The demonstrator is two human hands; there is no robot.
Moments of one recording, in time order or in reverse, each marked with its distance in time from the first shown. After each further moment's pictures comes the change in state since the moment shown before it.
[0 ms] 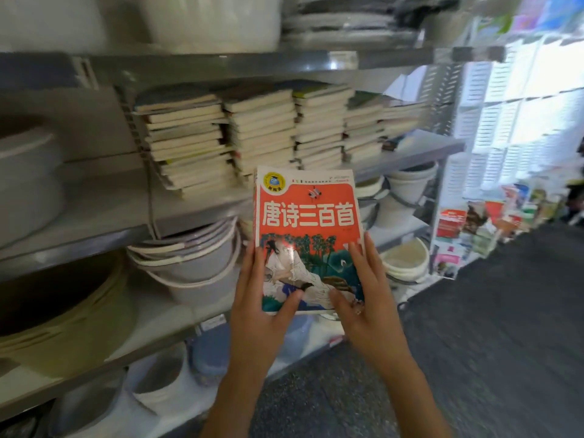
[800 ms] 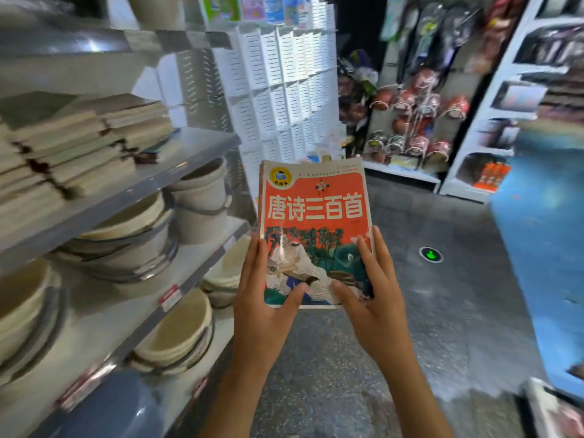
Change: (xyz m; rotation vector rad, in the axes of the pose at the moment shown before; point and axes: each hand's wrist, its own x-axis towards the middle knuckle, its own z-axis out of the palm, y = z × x) left_hand 0.013 0.156 0.378 -0.467 -0.493 0.144; right_hand -0.031 0.147 -0.322 -0.315 0.550 0.291
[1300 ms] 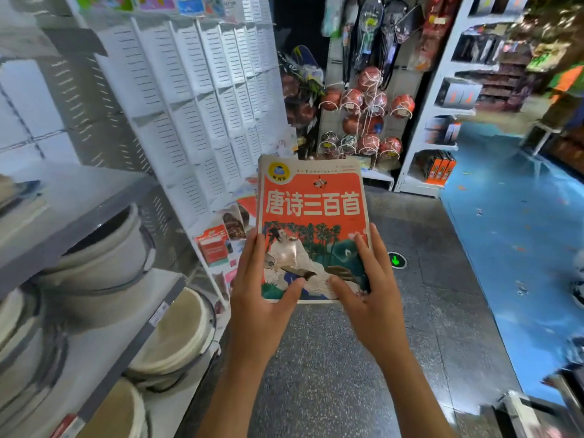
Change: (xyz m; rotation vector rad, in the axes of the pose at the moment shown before) left_hand 0.236 -0.086 0.185 -0.049 -0.138 0.061; right_hand 0.242 0.148 -0.028 -0.146 0.149 0.110
